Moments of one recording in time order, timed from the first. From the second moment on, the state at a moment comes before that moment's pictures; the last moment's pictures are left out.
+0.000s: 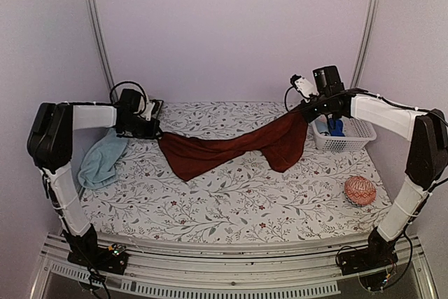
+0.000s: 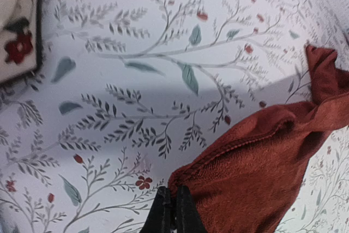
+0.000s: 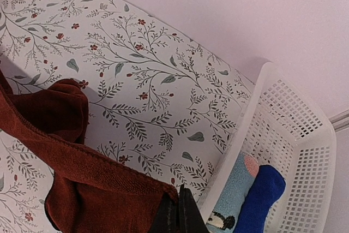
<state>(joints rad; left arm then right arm) -0.17 1.92 1.26 -0.28 0.29 -0.05 0.38 1.71 1.38 -0.33 0.15 -0.32</state>
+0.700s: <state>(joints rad) -0.17 1.57 1.25 -0.18 0.30 0.11 0.32 1.45 1.30 -0.23 0.02 -0.32</state>
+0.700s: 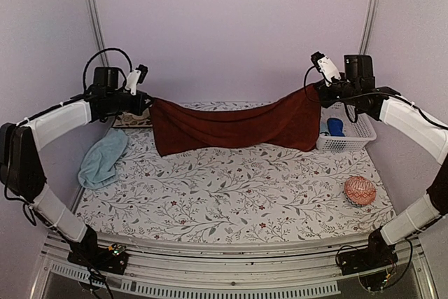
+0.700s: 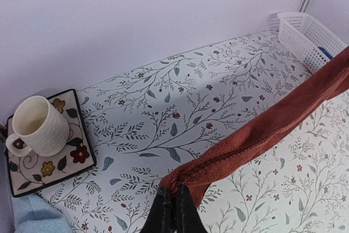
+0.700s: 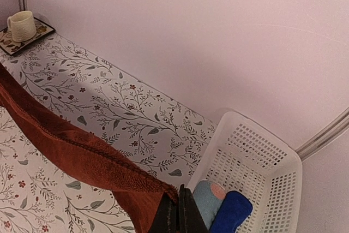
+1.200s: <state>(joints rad) -0.18 1.01 0.91 -0.13 0.39 0.16 0.33 1.06 1.08 -0.17 -0.18 -0.33</state>
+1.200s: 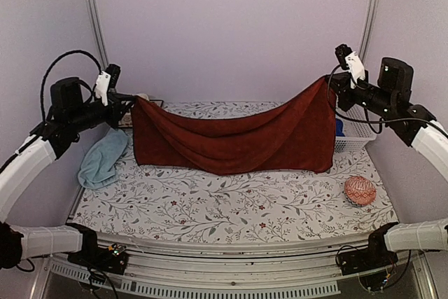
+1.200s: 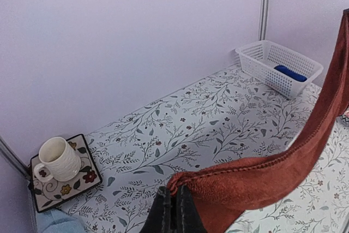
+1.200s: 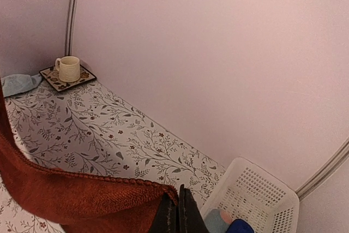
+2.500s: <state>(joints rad) -0.25 1.76 1.16 -0.54 -0.01 -0.06 0.33 1.77 1.35 -0.41 0.30 -0.24</state>
